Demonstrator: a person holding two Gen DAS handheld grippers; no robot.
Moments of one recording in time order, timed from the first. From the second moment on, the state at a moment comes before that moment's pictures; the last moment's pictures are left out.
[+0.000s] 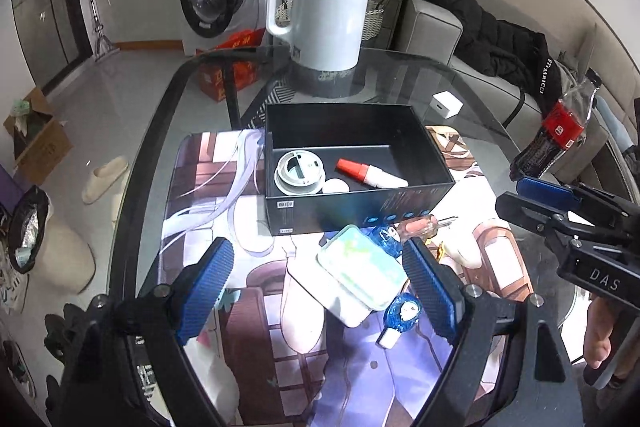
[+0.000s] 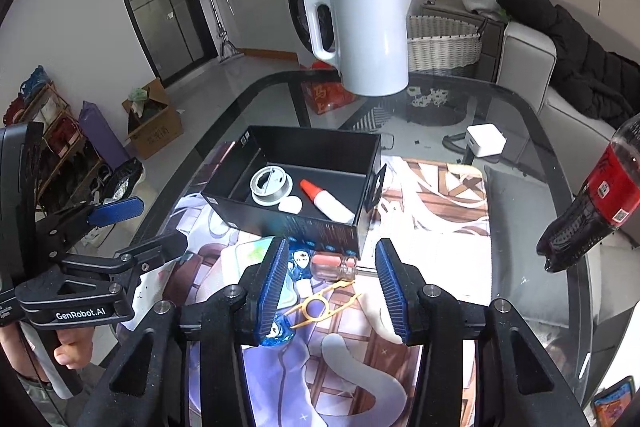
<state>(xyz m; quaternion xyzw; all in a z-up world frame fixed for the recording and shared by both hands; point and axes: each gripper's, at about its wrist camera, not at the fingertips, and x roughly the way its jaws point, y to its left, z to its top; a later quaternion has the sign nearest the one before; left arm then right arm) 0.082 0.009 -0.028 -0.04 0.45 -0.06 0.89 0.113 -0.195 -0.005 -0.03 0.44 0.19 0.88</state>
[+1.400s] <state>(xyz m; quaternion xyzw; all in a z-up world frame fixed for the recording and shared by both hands) 0.124 -0.013 -0.126 -0.02 0.57 -0.02 0.82 0.161 -0.189 -0.115 -0.04 0.60 0.15 0.78</state>
